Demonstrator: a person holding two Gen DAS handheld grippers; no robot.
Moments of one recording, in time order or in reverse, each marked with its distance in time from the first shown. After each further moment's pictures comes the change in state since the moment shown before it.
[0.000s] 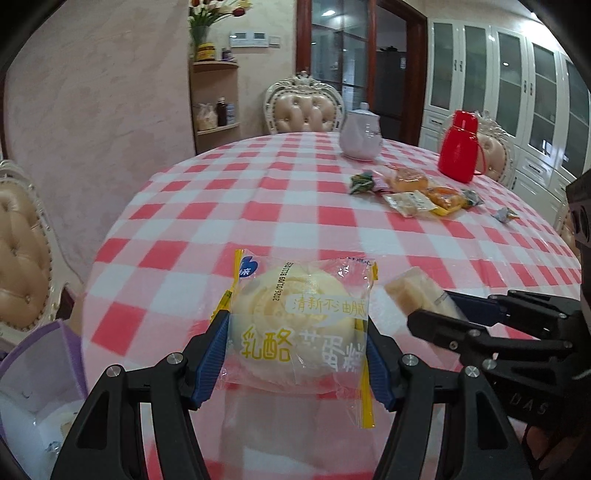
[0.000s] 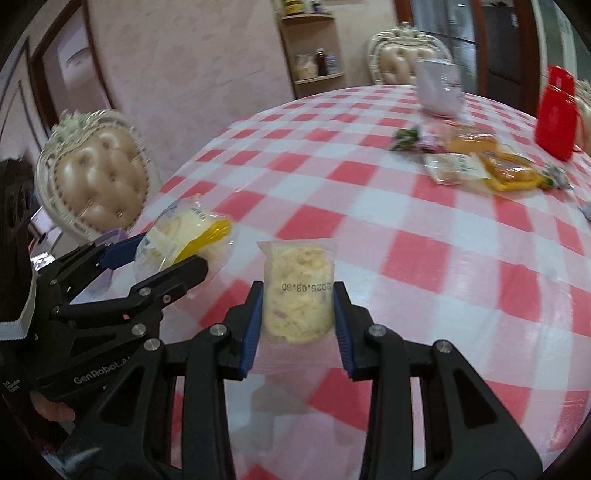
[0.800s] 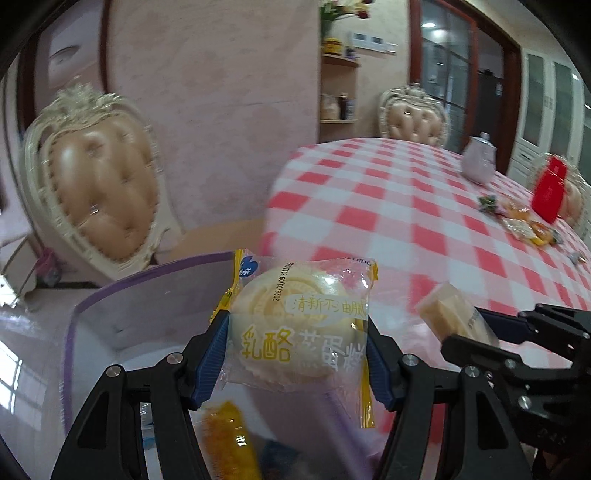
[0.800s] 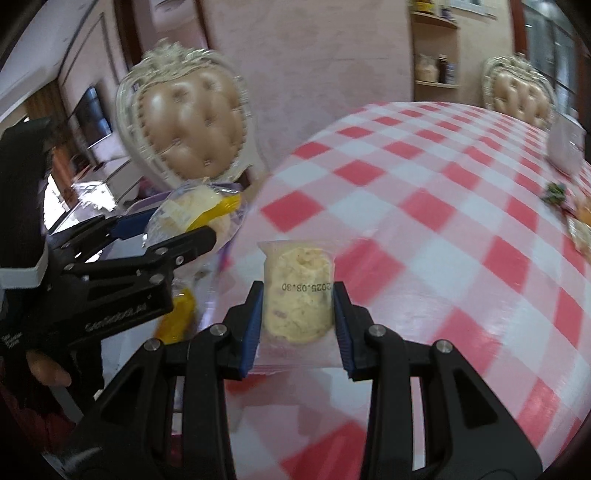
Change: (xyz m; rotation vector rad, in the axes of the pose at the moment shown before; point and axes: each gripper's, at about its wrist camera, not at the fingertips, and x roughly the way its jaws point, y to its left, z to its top) left arm -0.066 0.152 -0.056 -0.239 0.015 0.295; right arm 0.040 0.161 -0.007 -0.286 0.059 0.232
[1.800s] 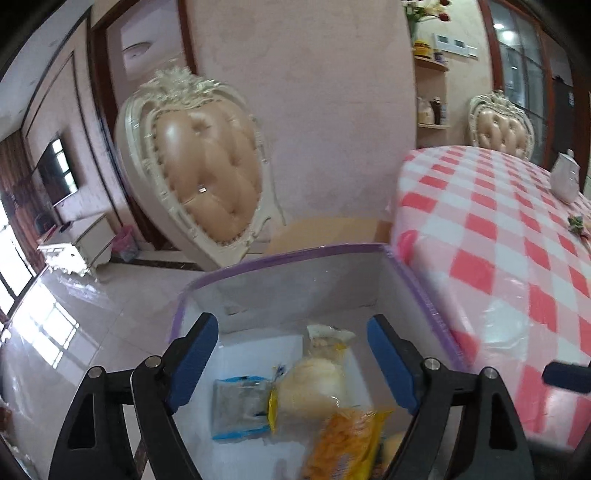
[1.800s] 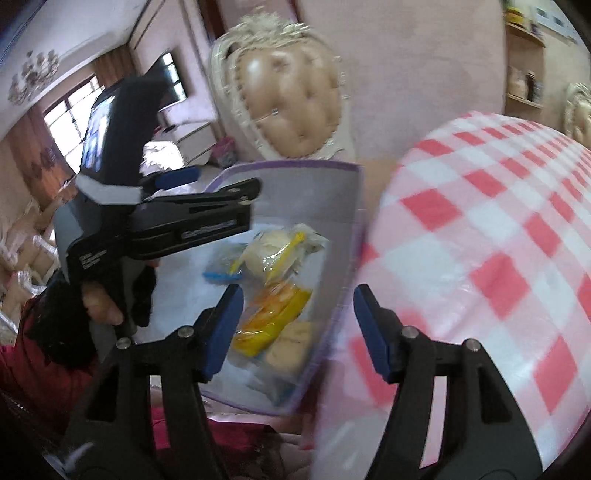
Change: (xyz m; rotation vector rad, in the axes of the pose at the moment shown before) left arm -0.006 0.062 -0.009 -0.081 -0.001 0.303; right arm 0.013 0.060 -0.010 -0.143 0.046 0.226
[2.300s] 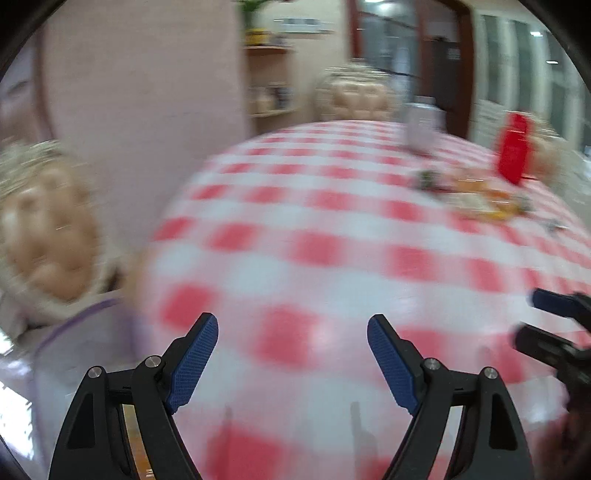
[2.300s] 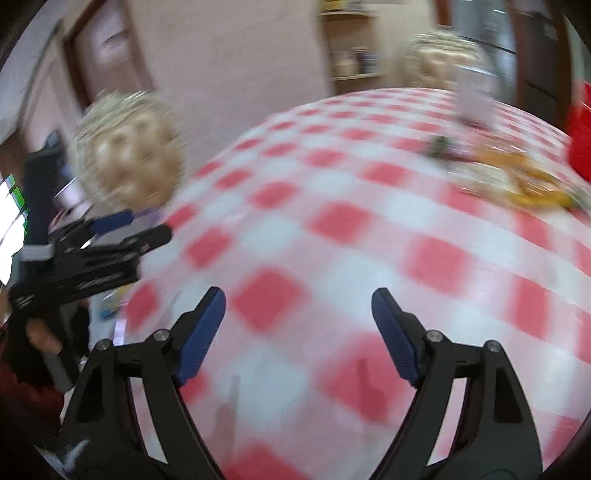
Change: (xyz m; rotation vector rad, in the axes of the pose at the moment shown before) left arm -0.056 -0.235 0.022 0.288 0.028 -0.480; right arm -0.153 -0.188 -0.079 0.391 -0.118 -0.391
